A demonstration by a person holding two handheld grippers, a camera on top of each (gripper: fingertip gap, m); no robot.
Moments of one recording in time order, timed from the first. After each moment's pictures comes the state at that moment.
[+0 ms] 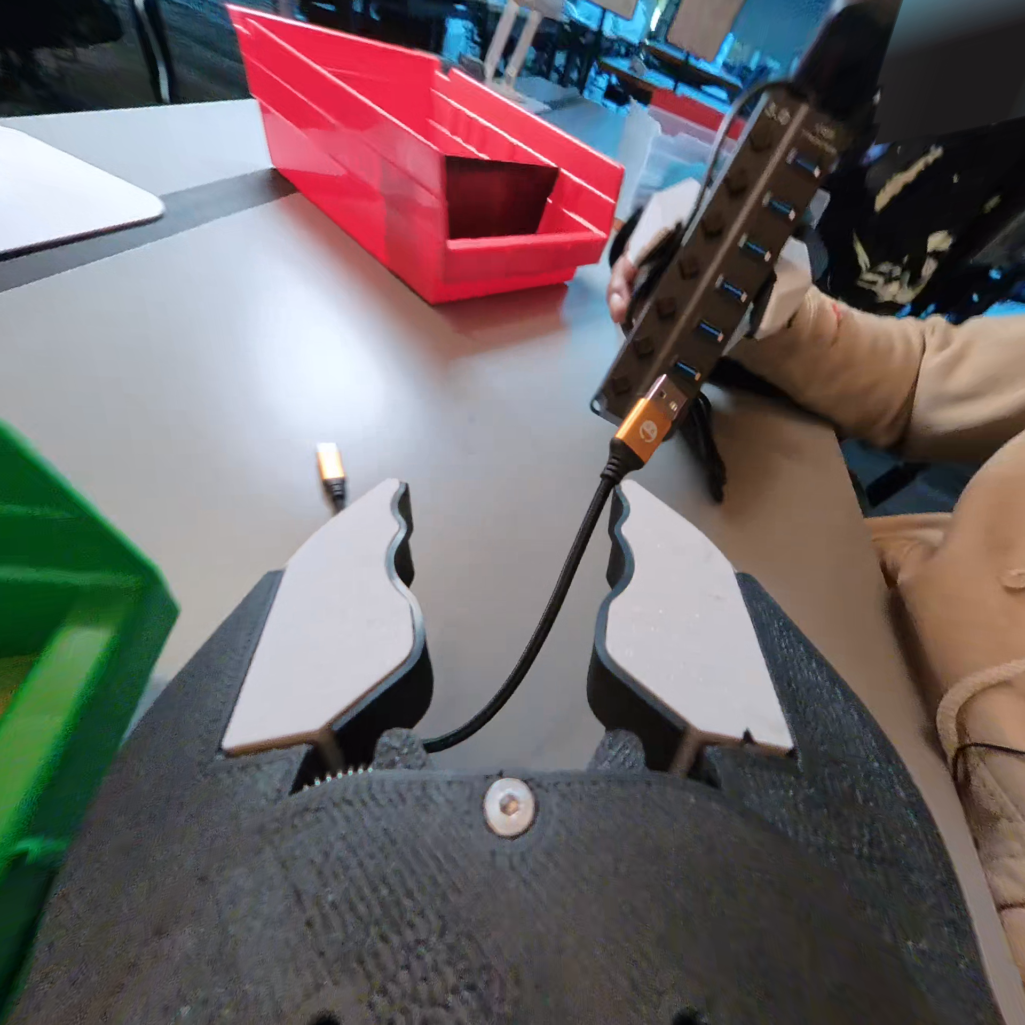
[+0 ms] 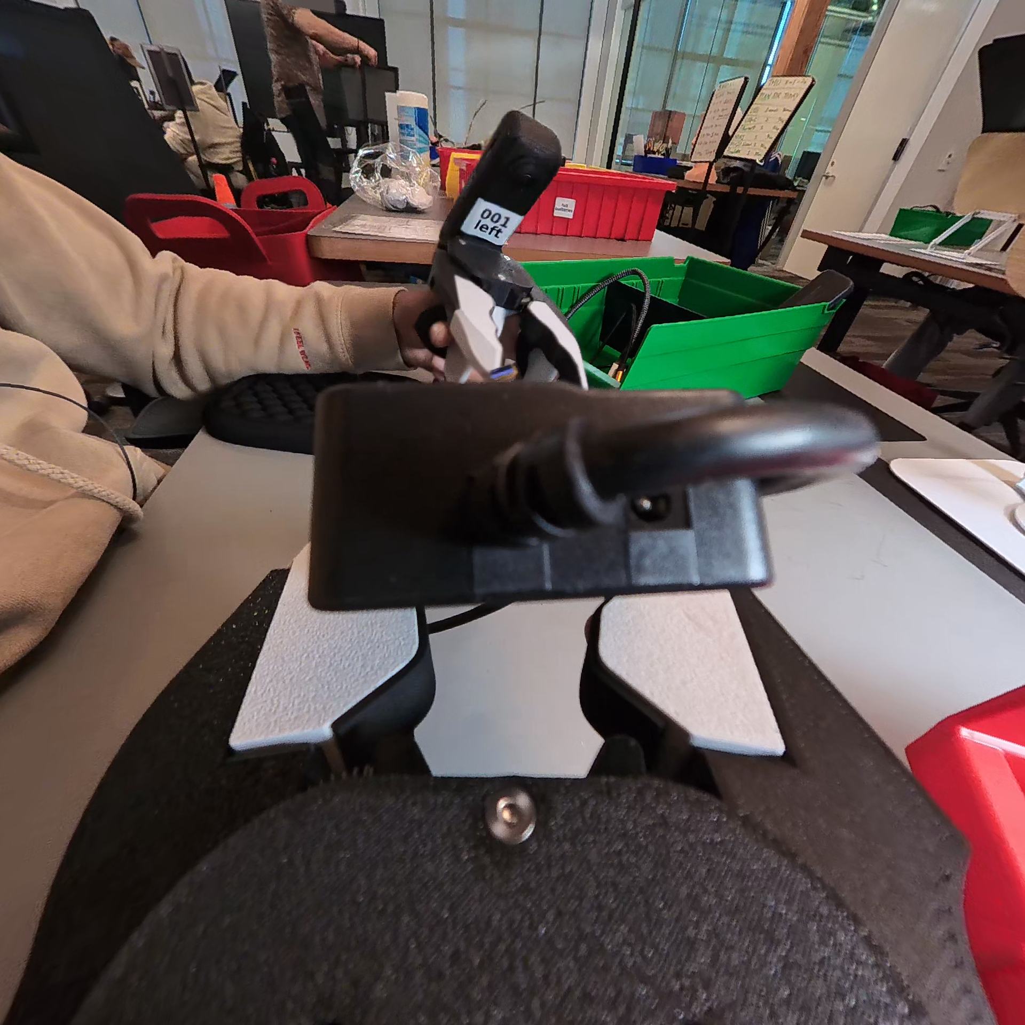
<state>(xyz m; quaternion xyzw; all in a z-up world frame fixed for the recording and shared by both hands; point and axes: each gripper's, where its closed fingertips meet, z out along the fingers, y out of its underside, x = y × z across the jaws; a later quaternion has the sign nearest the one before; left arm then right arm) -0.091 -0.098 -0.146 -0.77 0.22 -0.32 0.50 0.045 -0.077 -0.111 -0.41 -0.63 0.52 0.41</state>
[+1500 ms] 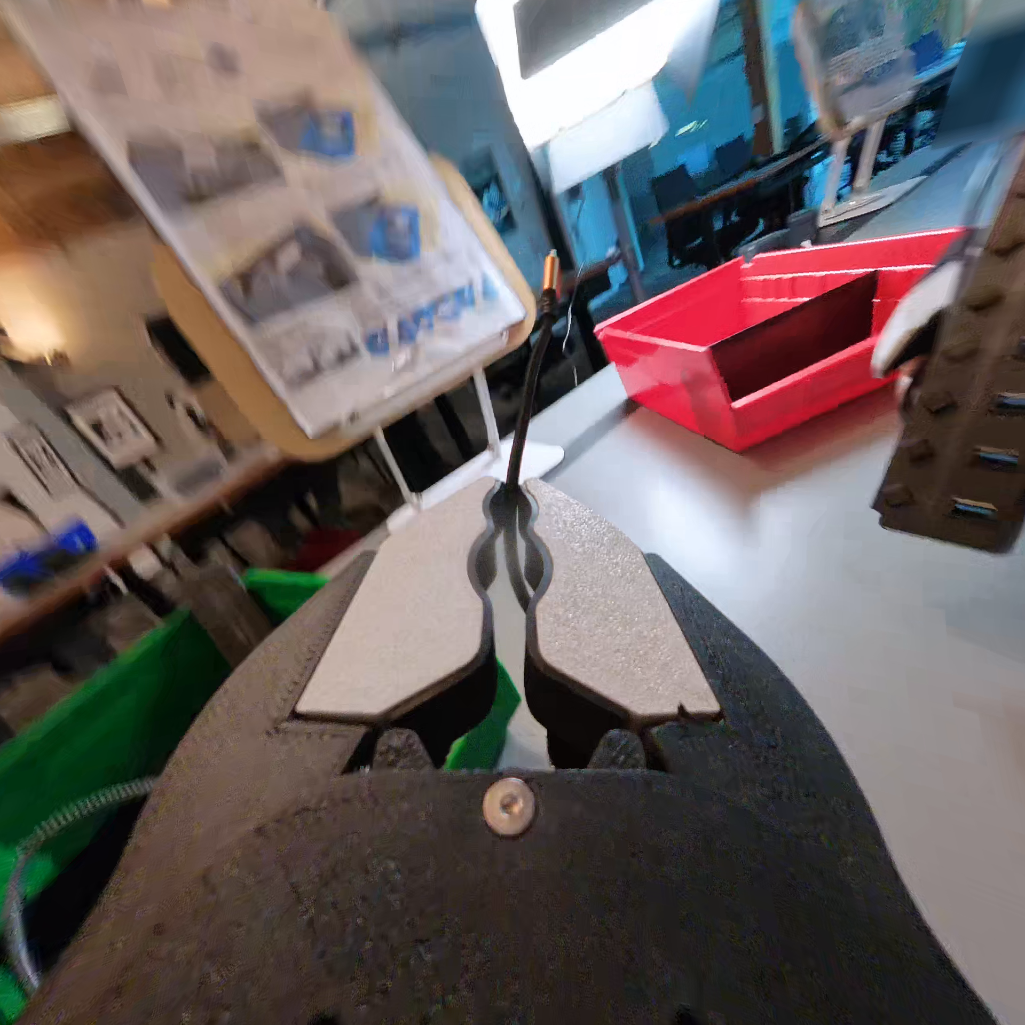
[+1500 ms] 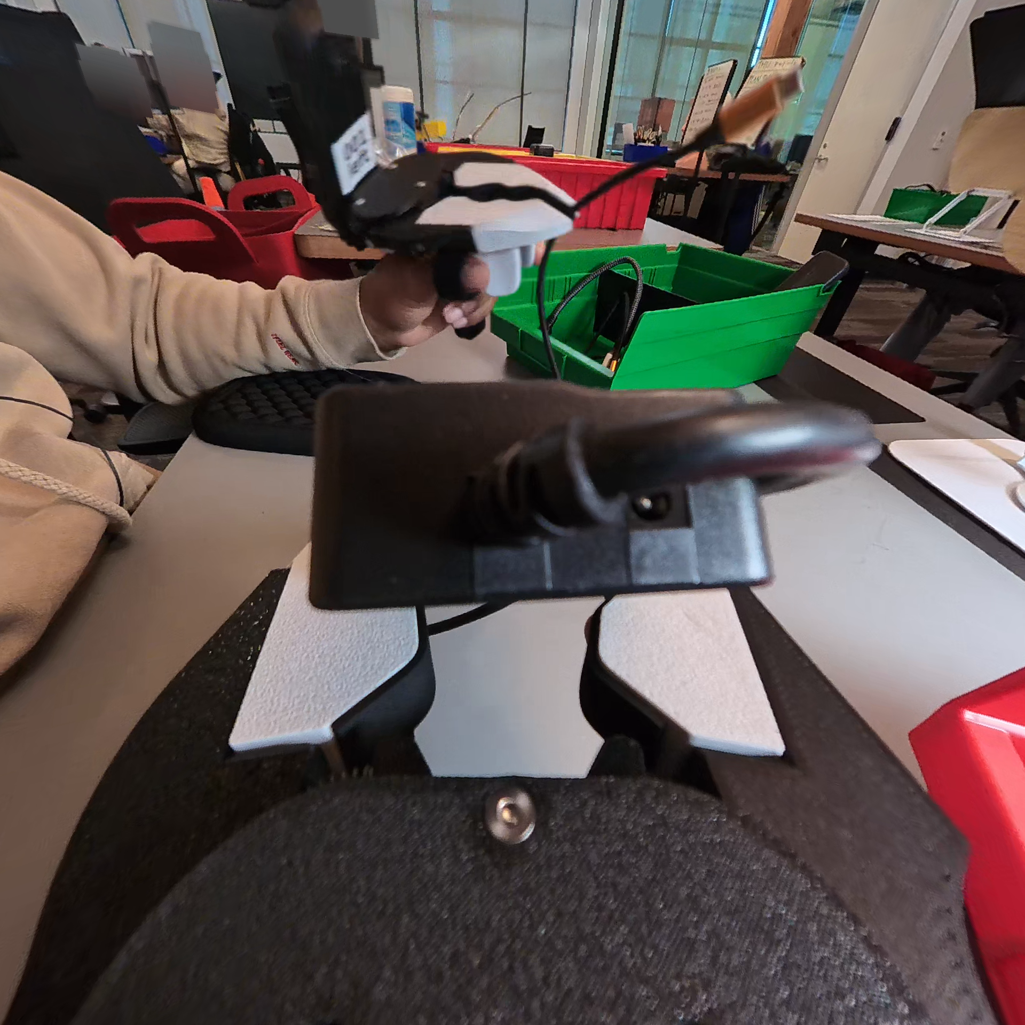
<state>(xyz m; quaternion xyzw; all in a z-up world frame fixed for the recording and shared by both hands) -0.134 -0.090 -0.060 -0.65 0.22 0.09 0.72 0.043 -0.073 -0.115 -0.43 -0.62 0.52 0.40</state>
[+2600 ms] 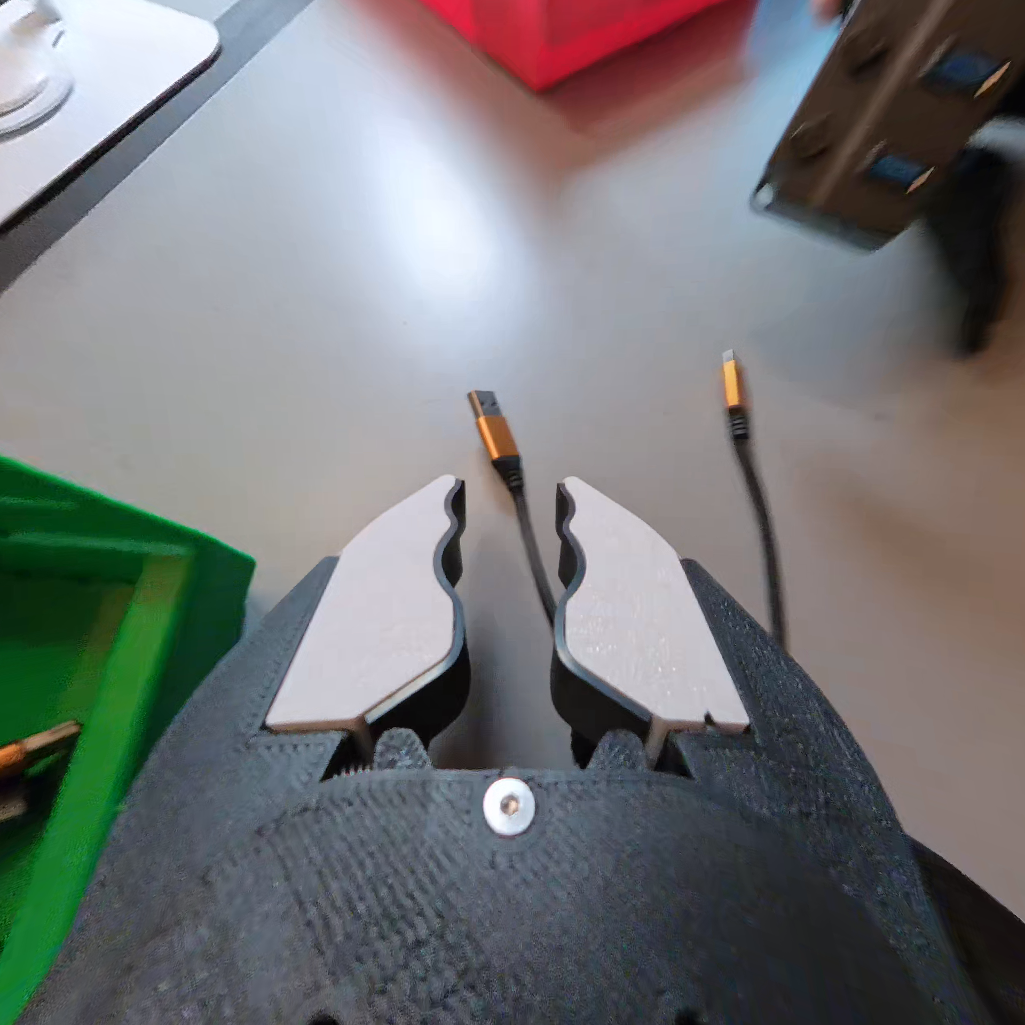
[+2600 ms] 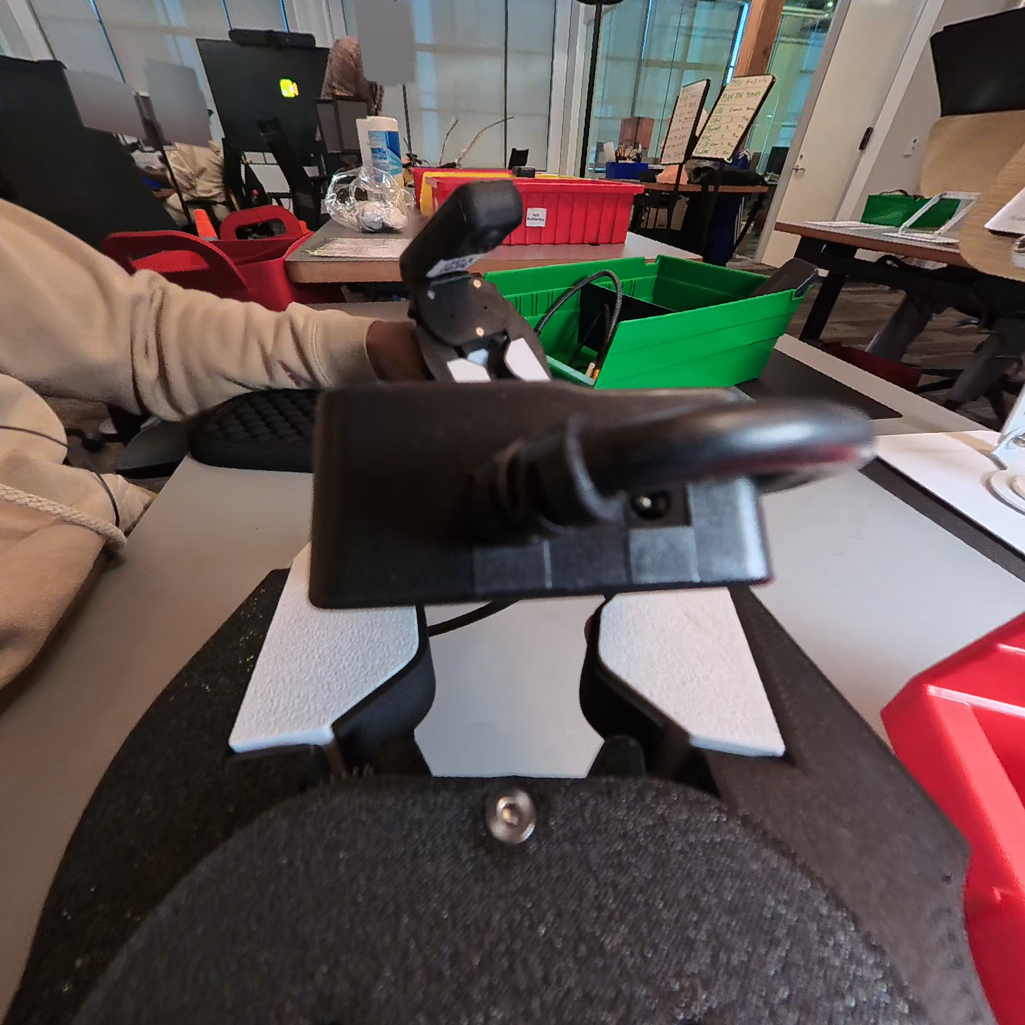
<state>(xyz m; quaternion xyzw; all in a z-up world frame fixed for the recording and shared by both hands) -0.105 -0.081 -0.203 -0.86 0.28 -0.11 0.42 0.046 -0.062 -0.109 -0.44 -0.60 0.53 0.41</state>
